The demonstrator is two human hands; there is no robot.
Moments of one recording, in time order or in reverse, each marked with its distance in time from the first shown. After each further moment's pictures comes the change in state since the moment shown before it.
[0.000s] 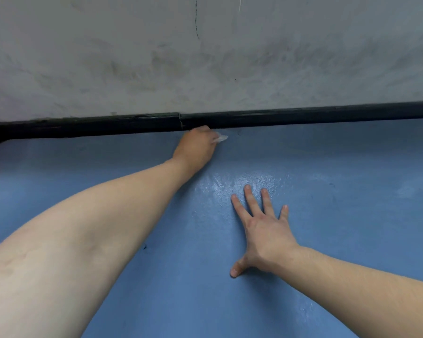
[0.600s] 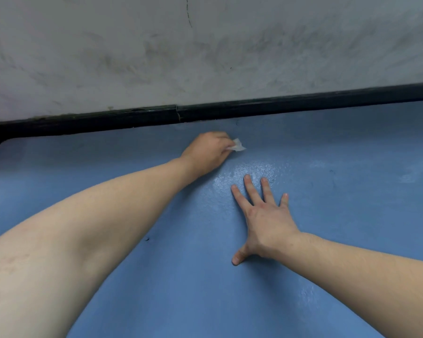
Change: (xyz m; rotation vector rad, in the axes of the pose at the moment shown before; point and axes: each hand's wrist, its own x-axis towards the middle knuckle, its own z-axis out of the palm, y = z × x) left_hand -0.014 0.025 0.009 0.013 -0.099 0.290; right_hand -0.004 0.001 -0.003 -0.006 0.012 -0.014
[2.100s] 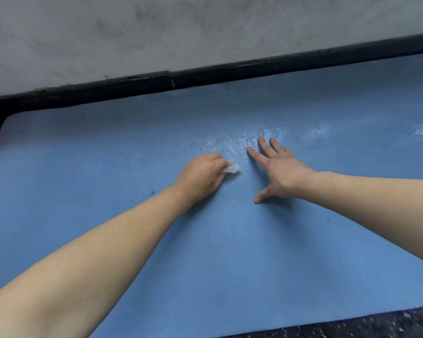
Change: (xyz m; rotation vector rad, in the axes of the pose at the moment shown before) left_hand -0.129 0.090 0.007 -0.141 -0.005 0.003; right_hand -0.034 0.045 -0.010 0.028 0.016 -0.045
